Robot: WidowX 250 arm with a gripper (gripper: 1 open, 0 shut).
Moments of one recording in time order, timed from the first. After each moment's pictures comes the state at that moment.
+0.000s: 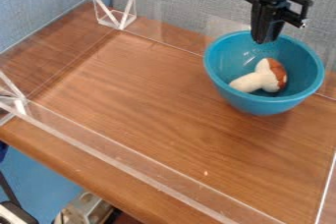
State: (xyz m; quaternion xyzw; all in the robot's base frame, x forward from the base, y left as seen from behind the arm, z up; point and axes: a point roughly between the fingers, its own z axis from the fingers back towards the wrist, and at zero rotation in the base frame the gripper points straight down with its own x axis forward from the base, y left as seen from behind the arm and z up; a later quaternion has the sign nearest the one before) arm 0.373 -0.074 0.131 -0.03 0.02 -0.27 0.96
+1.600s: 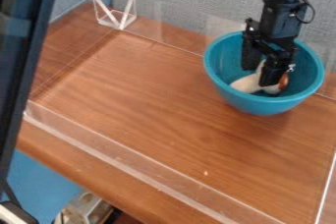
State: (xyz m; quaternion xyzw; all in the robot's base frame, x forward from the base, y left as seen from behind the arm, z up) arm 0.392 -0.075 0.057 -0.03 0.06 -0.32 0.95
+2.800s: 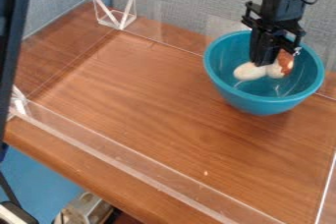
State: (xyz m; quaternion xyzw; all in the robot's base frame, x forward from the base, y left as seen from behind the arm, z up) arm 0.387 -0.075 0.088 -0.03 0.04 -0.29 0.96
